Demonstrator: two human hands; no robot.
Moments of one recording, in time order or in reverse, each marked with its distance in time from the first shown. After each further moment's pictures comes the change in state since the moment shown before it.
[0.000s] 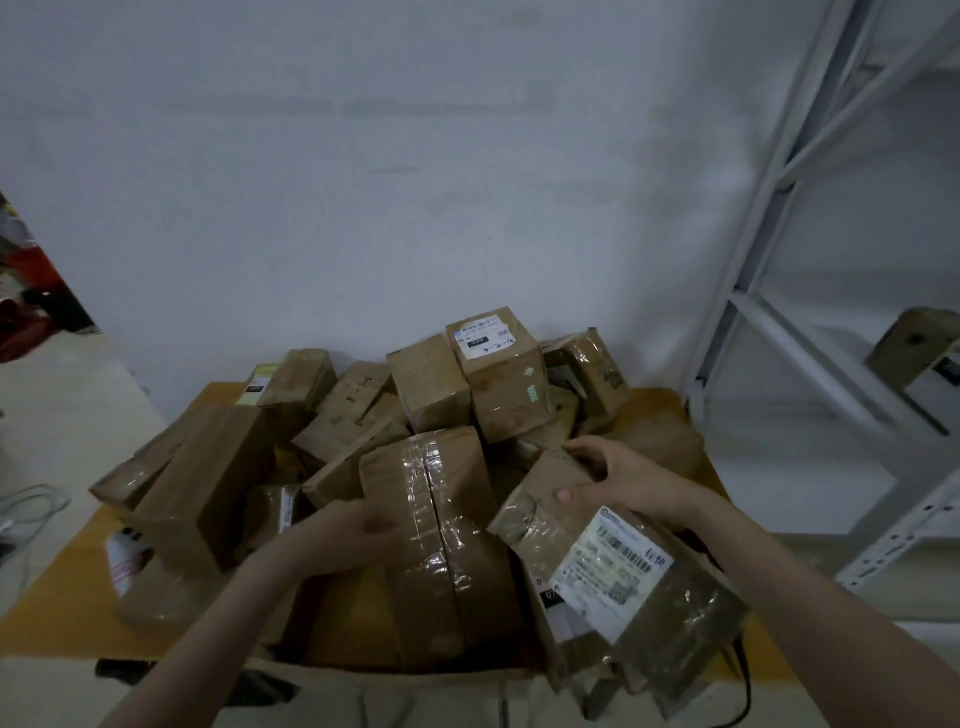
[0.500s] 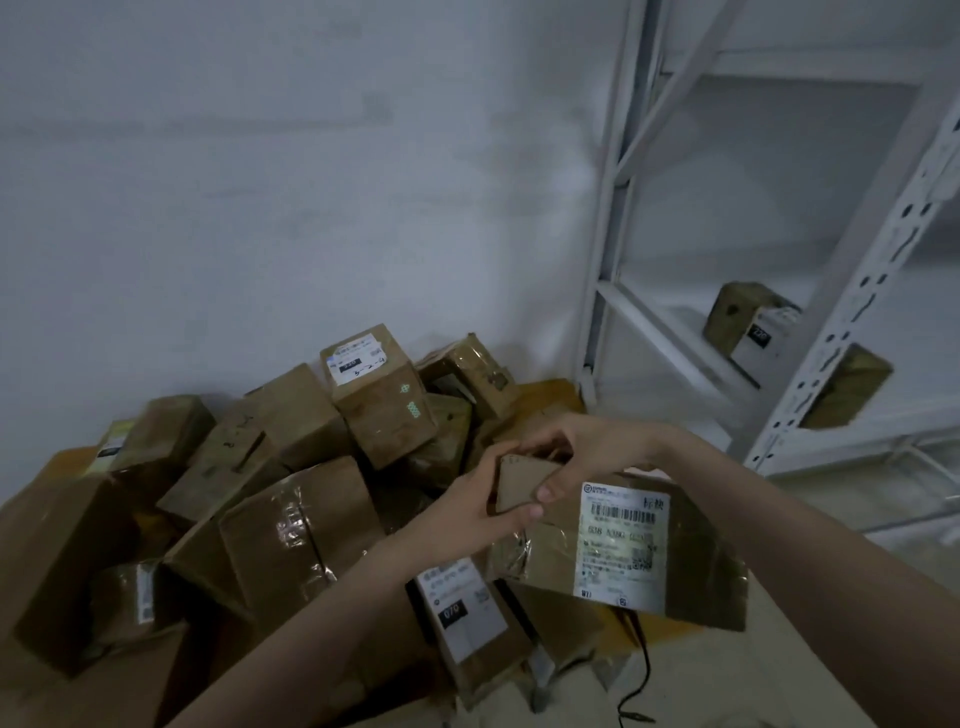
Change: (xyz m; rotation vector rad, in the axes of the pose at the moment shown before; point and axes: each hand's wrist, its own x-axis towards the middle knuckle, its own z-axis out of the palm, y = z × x) left_hand 0.094 0.221 0.062 -0.330 0.029 0.599; right_hand -0.053 0.016 -0.098 -0.236 -0.158 -0.067
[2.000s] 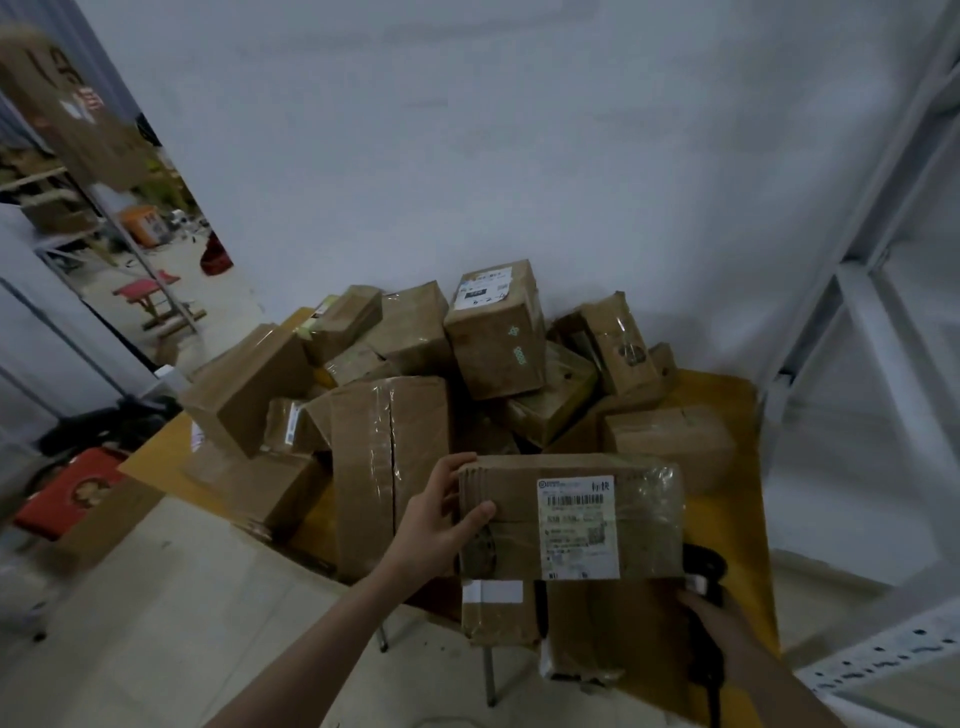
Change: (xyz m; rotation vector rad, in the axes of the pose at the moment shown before) left_hand -0.048 -0.044 0.068 -0.196 0.785 -0.408; right_hand 0.038 0.256 0.117 0.862 0.323 0.778
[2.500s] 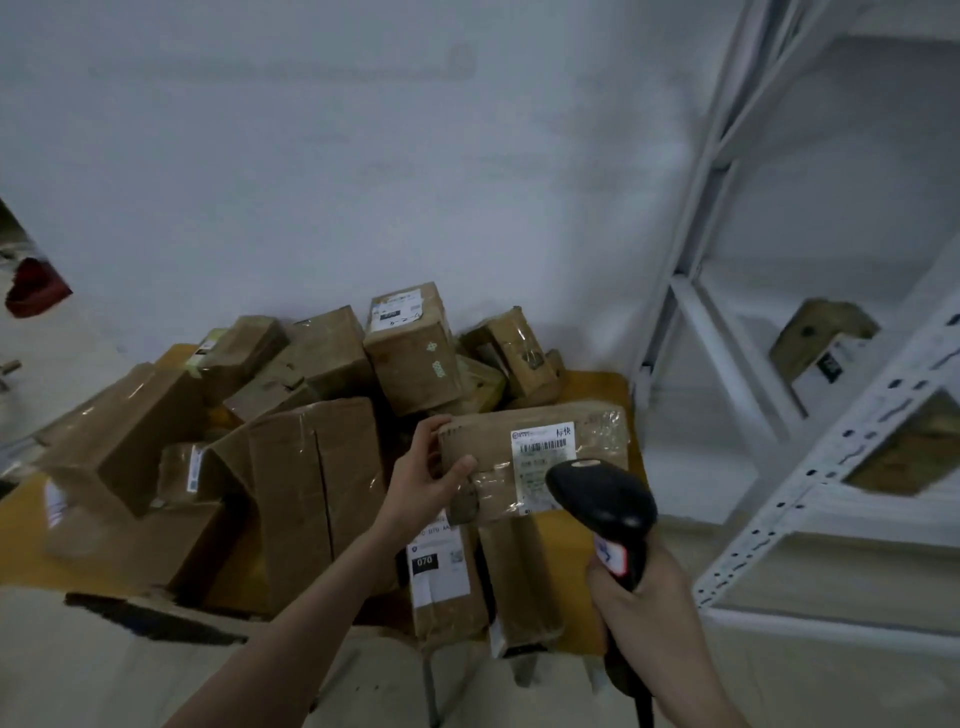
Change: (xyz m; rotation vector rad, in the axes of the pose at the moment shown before) left_hand 0.036 0.032 0.016 -0.111 -0.081 0.163; right_hand -0.285 -0.038 0.036 -0.096 0.161 -0.611
